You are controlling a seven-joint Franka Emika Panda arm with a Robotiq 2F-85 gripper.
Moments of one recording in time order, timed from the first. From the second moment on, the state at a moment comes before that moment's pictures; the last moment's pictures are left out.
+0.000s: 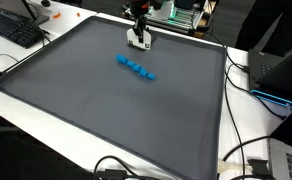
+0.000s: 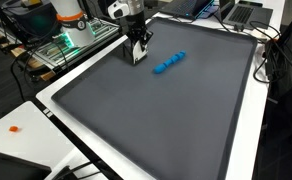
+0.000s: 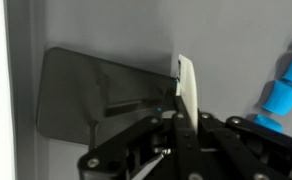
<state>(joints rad) 0.06 -0.01 0.07 -2.74 0.25 2.83 1.26</state>
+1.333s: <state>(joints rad) 0.04 0.01 0.05 -2.74 0.16 2.82 1.41</state>
